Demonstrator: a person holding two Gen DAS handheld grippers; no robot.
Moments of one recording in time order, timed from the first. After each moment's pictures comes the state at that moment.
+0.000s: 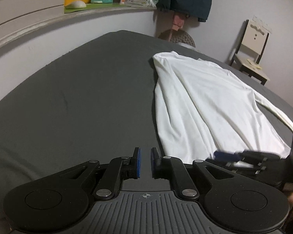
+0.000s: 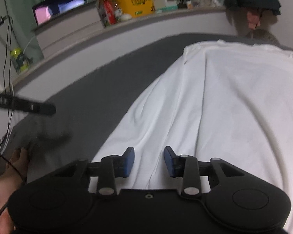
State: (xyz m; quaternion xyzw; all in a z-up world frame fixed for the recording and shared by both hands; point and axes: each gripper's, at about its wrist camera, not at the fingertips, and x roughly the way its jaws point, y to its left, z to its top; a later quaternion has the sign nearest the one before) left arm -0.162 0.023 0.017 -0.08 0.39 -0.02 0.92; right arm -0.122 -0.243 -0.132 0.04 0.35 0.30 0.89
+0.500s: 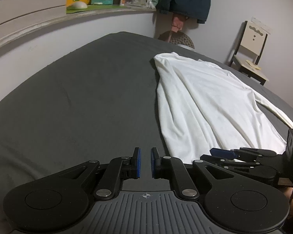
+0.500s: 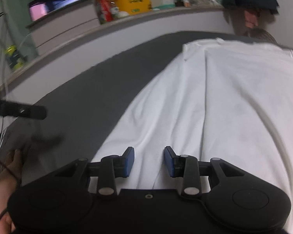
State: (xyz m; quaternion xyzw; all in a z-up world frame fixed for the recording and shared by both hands) left arm -0.166 0.029 0.011 -0.09 0.39 -0.02 0.92; right arm -0.114 -0.224 -0.144 0.04 0.37 0.29 0.88
